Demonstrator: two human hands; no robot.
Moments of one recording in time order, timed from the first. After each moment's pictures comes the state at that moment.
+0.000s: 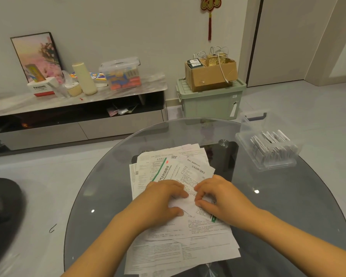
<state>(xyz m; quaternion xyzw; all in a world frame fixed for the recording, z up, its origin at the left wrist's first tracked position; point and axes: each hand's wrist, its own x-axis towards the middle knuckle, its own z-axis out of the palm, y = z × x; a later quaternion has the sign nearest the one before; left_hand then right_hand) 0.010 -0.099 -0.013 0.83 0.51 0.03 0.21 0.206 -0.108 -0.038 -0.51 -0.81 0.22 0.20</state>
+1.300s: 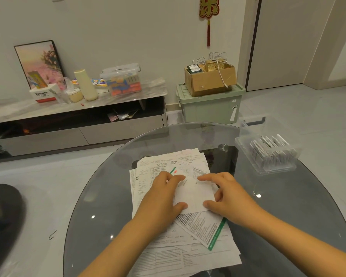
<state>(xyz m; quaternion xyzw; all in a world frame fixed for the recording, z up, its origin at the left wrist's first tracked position) 0.022 -0.098 -0.020 0.80 0.56 0.13 0.17 0.212 -0.106 -0.032 -0.60 -0.69 0.33 0.24</state>
